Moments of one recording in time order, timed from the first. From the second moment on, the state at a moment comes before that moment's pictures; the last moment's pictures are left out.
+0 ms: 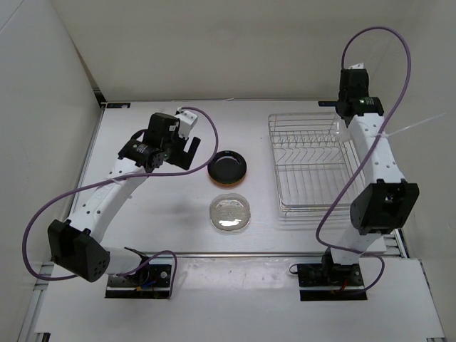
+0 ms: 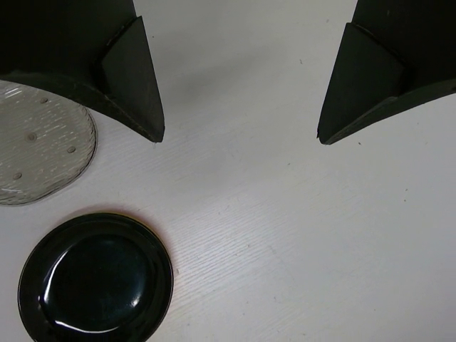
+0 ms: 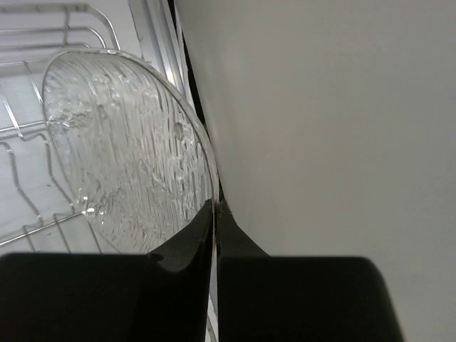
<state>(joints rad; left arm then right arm) -0.43 1.33 1.28 -0.70 -0.10 0.16 0.04 1.72 1.73 -0.75 0.62 -0.29</state>
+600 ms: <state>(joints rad) -0.43 1.57 1.66 -0.53 0.49 -0.10 0.10 1.22 1.40 -0.76 -0.17 -0.10</state>
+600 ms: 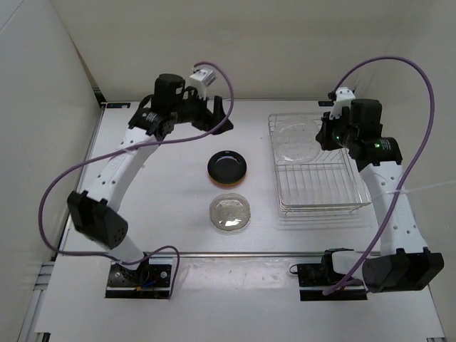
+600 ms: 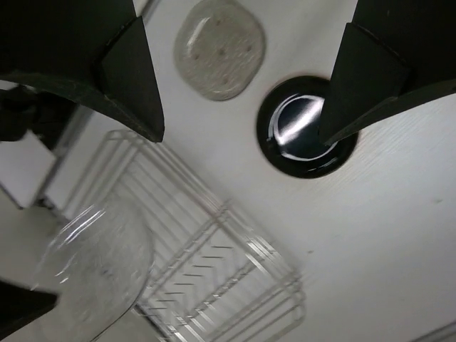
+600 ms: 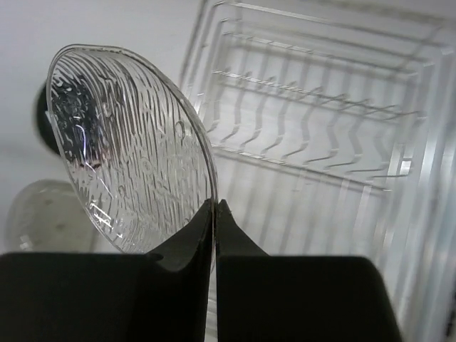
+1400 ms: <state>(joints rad) -0.53 1.89 1.99 -0.51 0.73 -0.23 -0.01 1.25 1.35 -0.64 -0.68 0.15</state>
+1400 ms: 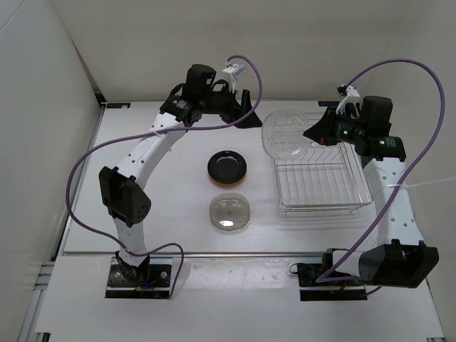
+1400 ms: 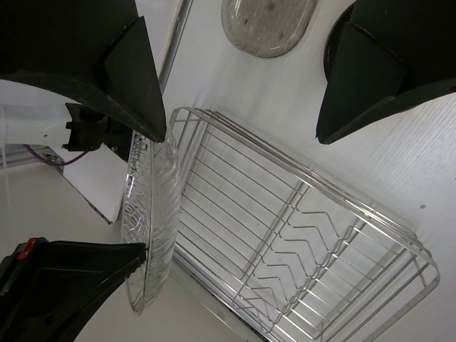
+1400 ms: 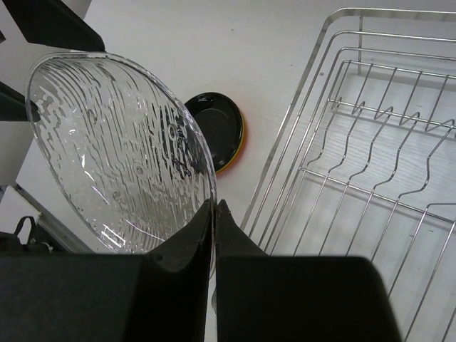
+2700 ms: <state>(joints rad) -0.58 1.99 2.16 -0.56 0.64 -0.22 0.04 1.34 1.46 -0.63 -0.70 0.10</state>
